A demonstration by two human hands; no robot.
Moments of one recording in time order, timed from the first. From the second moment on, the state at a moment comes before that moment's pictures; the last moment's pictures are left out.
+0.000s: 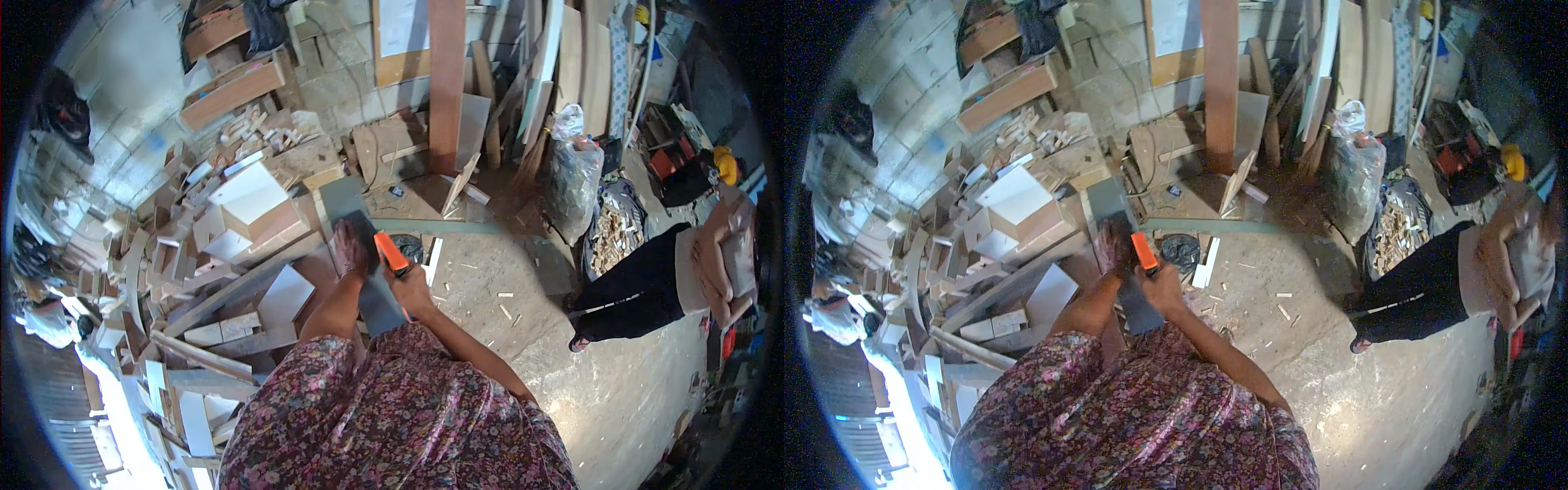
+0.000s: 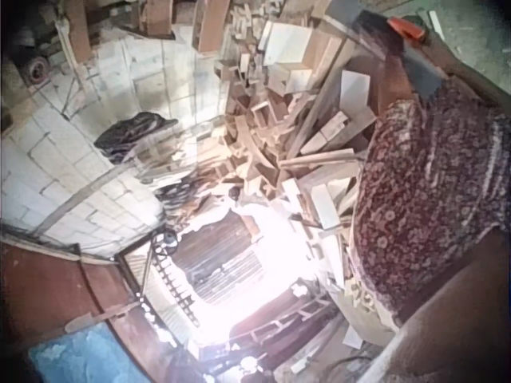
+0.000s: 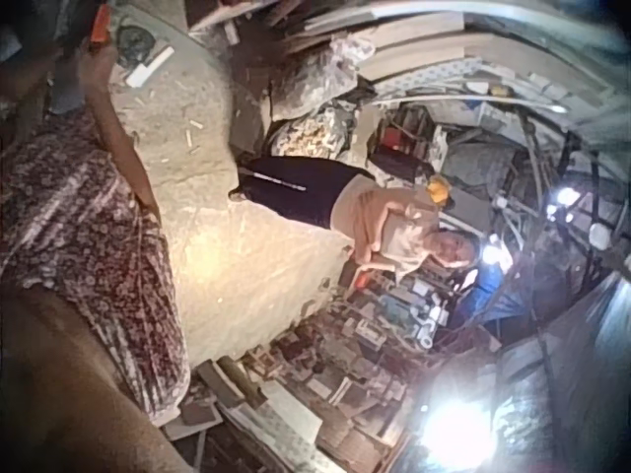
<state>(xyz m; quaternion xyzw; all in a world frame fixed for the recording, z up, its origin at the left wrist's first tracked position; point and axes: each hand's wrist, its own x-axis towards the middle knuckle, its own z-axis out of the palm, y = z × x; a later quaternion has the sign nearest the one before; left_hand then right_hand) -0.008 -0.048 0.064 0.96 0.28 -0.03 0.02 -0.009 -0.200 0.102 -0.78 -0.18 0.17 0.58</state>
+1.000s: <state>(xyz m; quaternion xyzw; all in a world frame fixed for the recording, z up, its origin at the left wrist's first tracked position) -0.002 -0.031 -0.016 0.90 0.36 0.21 0.12 -0.025 -0.204 0.128 -0.76 -0.16 0.23 0.58</state>
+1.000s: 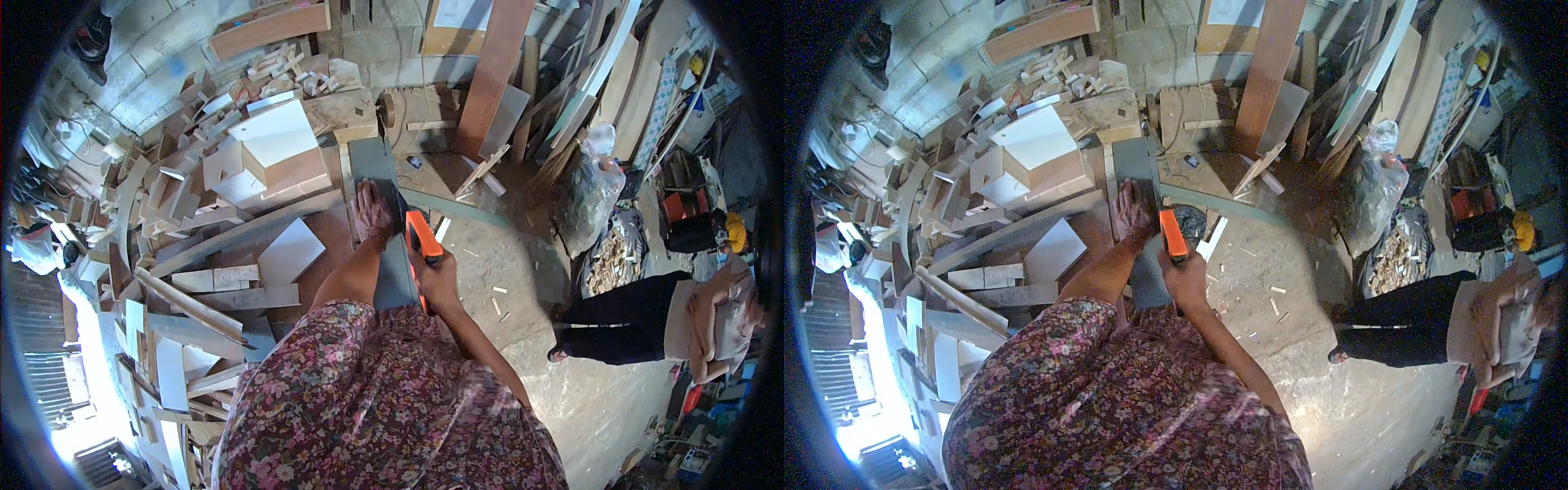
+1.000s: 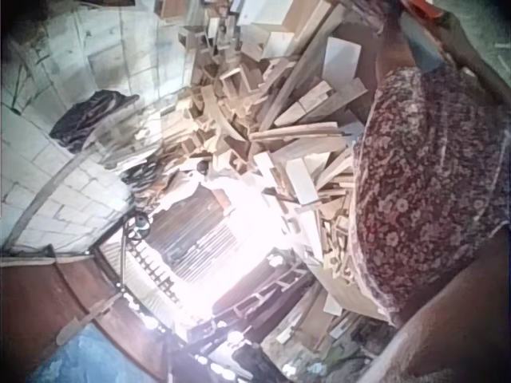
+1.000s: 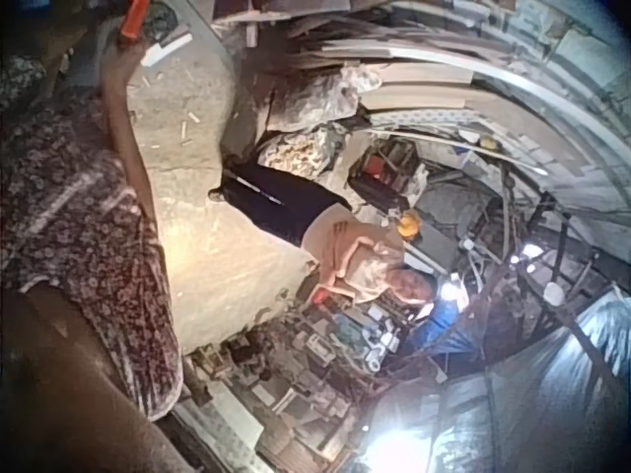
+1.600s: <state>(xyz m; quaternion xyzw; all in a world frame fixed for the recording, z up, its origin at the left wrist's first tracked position) 0.001 -0.043 0.005 0.92 0.36 0.14 0.12 -0.008 -0.182 0.088 -0.70 -0.10 0.26 0.65</state>
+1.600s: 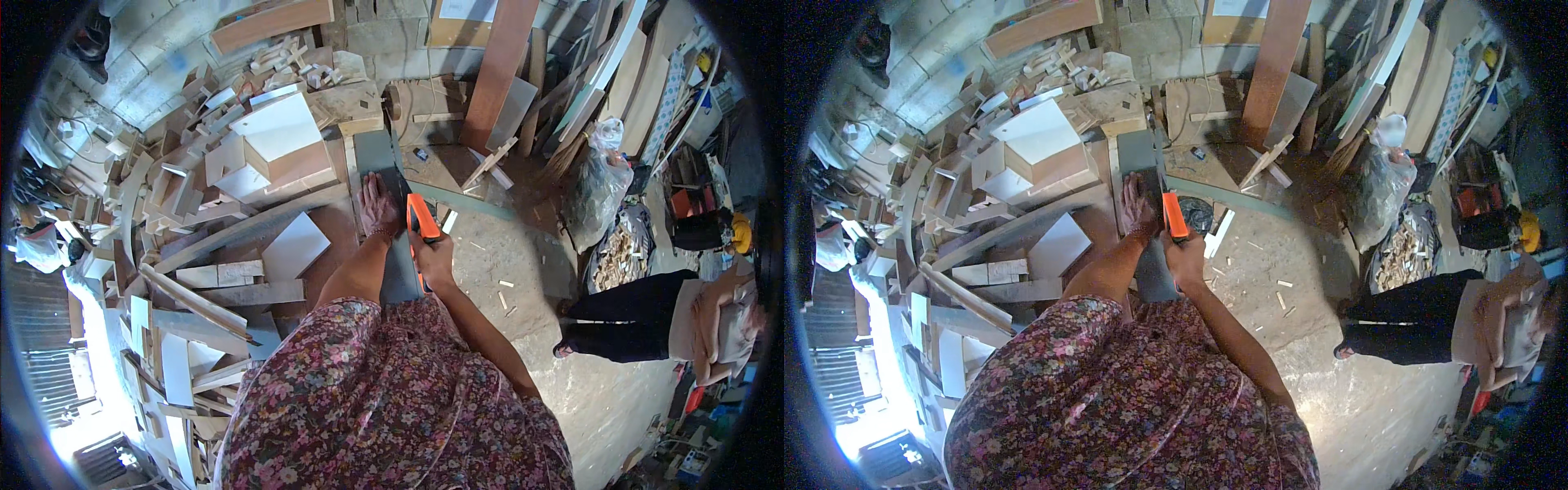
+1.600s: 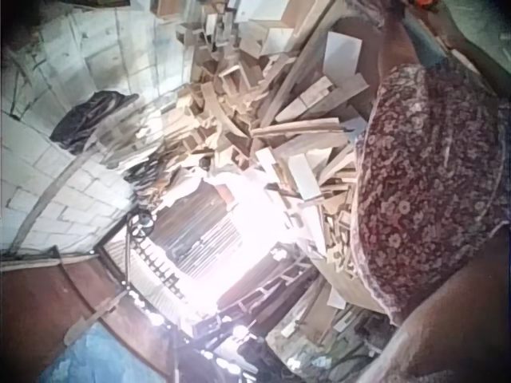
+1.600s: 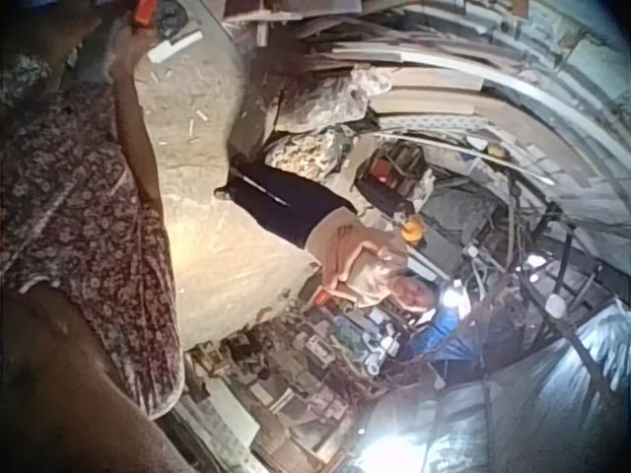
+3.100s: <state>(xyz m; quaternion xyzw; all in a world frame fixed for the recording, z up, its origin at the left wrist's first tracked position) 0.013 -0.032 0.030 0.92 0.38 0.12 0.04 0.006 -0.174 0.114 -0.76 -0.17 0.23 0.58</state>
